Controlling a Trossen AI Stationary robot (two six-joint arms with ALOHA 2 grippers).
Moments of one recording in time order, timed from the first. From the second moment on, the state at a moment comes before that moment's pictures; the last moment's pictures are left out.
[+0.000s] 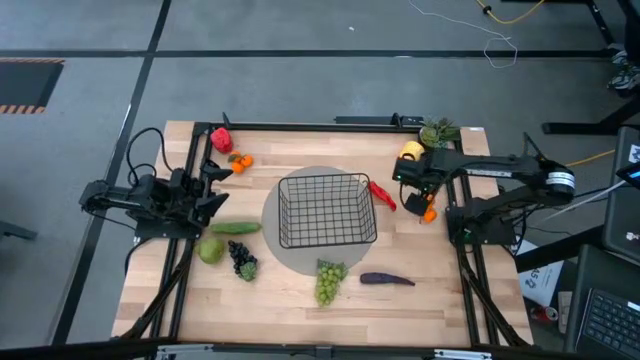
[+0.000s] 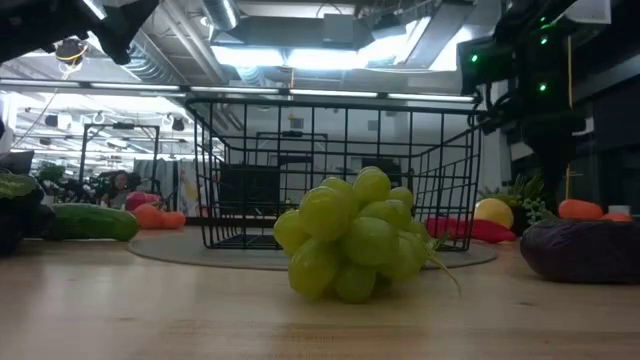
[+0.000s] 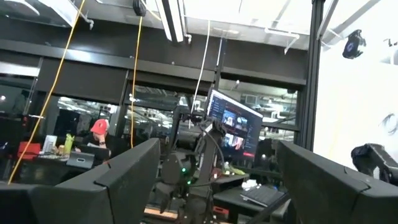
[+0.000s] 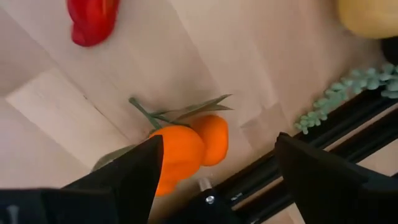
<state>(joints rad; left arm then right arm) -0.12 0.01 0.01 0.65 -0.25 -0.05 -0.32 1.31 0.85 -1.20 0.22 0.22</state>
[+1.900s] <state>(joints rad) -0.12 0.01 0.01 0.50 -0.25 -0.08 -0.28 1.49 0.71 -1.15 0.11 0.71</state>
